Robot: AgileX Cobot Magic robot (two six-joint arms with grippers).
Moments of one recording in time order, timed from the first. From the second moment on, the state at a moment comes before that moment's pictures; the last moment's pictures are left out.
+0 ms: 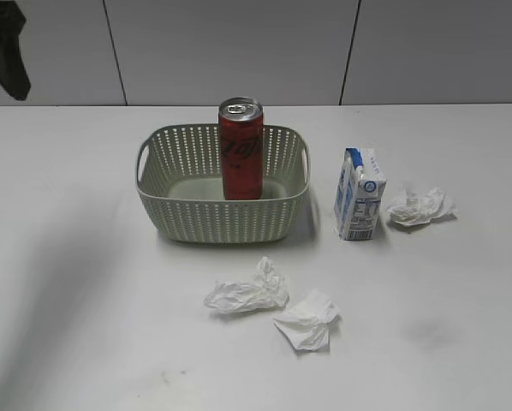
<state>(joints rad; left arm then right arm) -0.16 1.63 -1.50 -0.18 1.22 0.04 0.05 0.00 -0.42 0.05 0.95 -0.02</state>
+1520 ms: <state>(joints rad) -0.13 0.41 -0.49 -0.15 1.08 0.07 0.05 0.00 -0.42 0.05 0.95 -0.02</state>
